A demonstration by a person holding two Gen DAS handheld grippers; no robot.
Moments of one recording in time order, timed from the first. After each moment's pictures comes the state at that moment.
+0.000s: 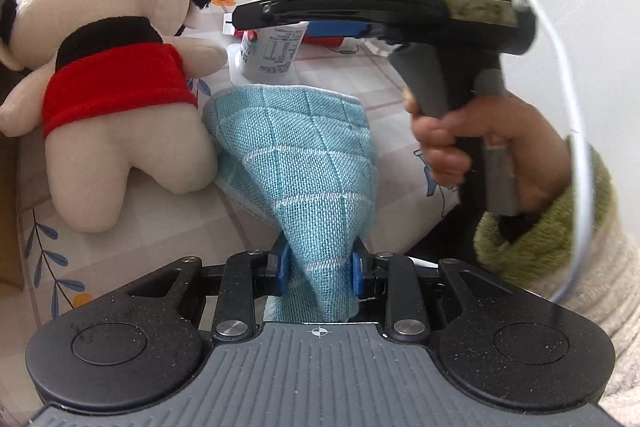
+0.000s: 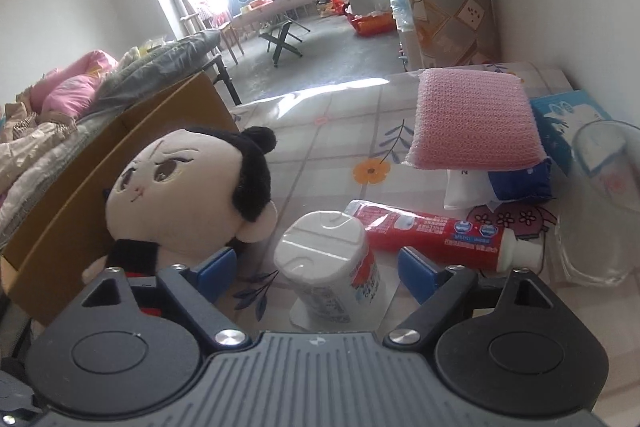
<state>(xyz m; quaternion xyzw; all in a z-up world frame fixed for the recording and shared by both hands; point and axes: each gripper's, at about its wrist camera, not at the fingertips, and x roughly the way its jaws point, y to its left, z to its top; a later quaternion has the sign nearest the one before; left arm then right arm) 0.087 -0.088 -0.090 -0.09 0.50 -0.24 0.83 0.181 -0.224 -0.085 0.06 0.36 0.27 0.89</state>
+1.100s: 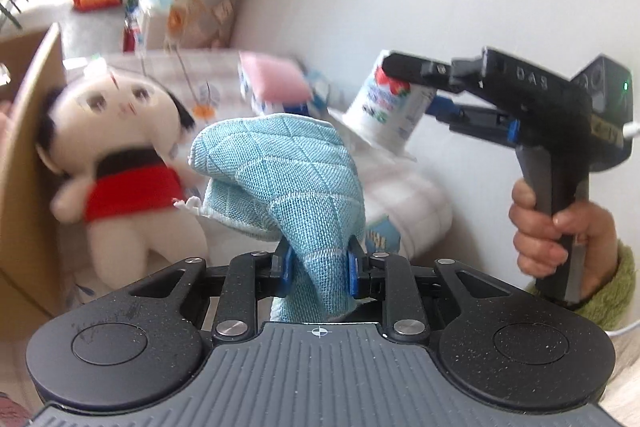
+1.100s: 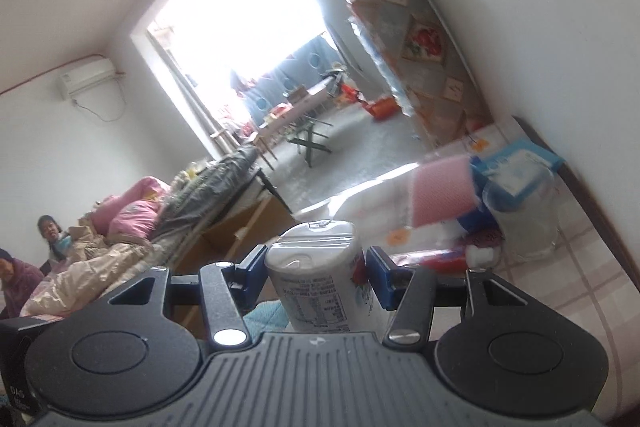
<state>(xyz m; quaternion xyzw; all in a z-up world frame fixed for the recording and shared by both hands) 0.037 -0.072 -0.015 -0.09 0.38 -0.26 0.88 0.063 -0.319 0.015 0.22 0.24 0.29 0.90</state>
